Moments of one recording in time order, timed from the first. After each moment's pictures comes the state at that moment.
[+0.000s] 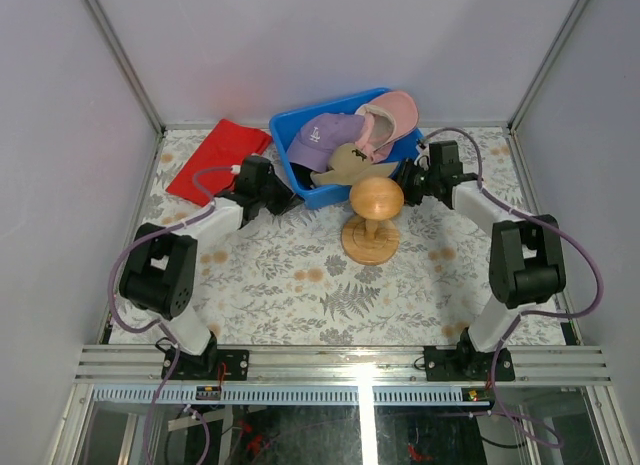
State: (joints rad) left arm -0.31 1.66 1.01 -0.06 0.22 -1.09; right arm 0.18 1.75 1.15 -0.20 -0.55 0.61
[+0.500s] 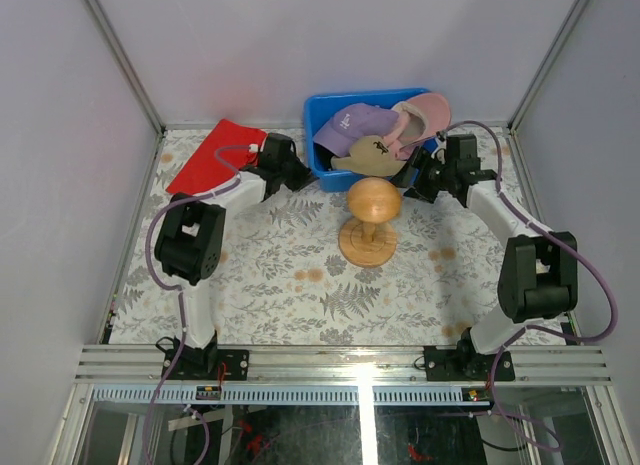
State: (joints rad) left arm -0.35 1.96 1.36 -0.08 0.13 -1.13; right arm 0.13 1.63 1.18 -0.31 -0.45 0.59
